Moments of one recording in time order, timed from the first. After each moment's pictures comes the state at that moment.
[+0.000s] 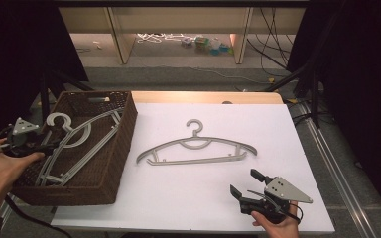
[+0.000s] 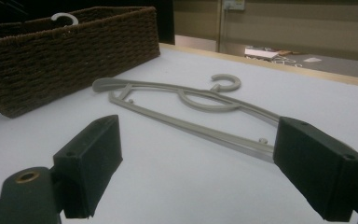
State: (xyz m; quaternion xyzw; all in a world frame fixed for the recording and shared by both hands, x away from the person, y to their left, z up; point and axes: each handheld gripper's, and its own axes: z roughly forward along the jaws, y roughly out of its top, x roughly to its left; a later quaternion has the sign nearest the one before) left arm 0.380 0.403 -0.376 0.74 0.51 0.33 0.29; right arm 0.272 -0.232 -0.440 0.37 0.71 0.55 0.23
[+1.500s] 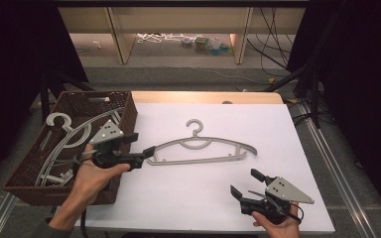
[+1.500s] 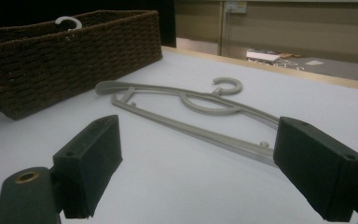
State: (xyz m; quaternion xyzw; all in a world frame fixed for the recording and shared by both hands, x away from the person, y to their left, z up) left arm 0.348 0.167 -0.343 0.76 0.36 0.18 0.51; right arm 0.271 -0.234 -0.437 0.37 0.71 0.55 0.23
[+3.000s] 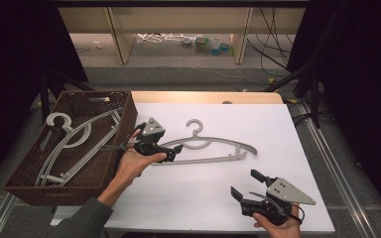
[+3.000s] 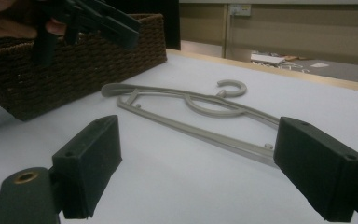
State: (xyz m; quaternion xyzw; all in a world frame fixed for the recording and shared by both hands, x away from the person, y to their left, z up) left arm 0.418 0.108 -0.397 0.82 0.33 0.18 0.44; right arm 0.269 -0.234 -0.437 0.36 0.71 0.56 0.23
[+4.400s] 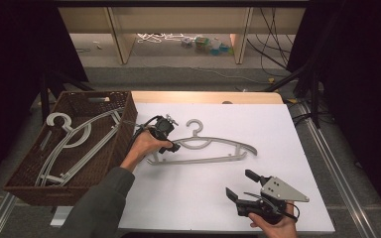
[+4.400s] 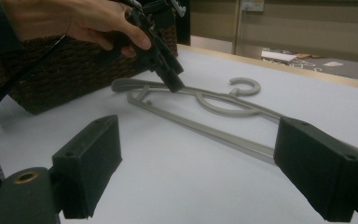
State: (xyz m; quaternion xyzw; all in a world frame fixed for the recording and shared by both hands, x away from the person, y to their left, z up) left arm 0.504 0.094 -0.452 0.90 0.35 0.10 0.24; right arm 0.272 -0.225 -0.438 0.35 0.72 0.56 0.21
